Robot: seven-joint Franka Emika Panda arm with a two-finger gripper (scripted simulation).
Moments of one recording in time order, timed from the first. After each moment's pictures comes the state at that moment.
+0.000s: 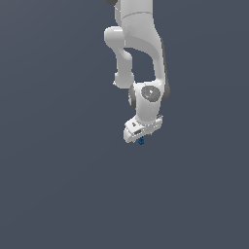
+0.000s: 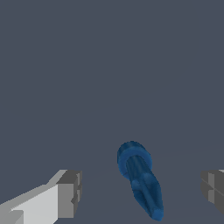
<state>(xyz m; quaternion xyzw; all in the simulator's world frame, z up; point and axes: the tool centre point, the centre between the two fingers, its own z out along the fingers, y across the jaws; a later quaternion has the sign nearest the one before) -0.055 0.091 0.049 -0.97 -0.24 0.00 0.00</state>
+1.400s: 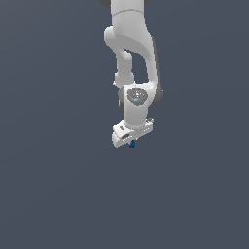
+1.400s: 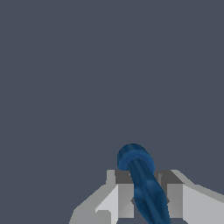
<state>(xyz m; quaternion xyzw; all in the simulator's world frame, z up) -0.025 0.041 0.061 -0.97 -0.24 0.00 0.00</state>
